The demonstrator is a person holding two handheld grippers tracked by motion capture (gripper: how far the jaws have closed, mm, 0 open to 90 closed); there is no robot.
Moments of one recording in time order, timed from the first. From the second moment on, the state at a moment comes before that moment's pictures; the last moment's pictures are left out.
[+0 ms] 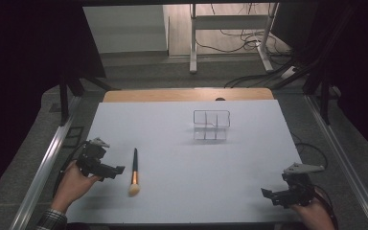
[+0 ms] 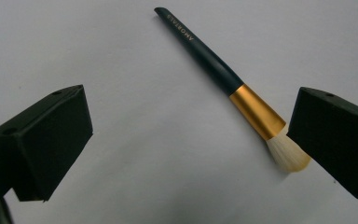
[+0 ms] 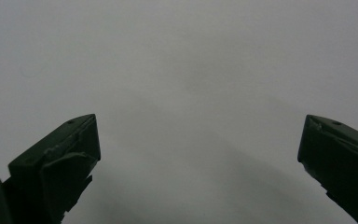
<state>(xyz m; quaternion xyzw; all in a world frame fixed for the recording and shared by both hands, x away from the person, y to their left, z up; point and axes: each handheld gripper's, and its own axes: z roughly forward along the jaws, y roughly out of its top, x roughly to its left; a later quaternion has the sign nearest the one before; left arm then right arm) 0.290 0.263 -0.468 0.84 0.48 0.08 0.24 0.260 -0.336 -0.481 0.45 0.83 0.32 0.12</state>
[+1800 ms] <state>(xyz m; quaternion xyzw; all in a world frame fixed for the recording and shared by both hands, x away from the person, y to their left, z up) 0.326 0.205 -0.484 0.87 0.45 0.04 0.20 0.260 -0.333 -0.484 0.44 0.84 0.30 0.11</state>
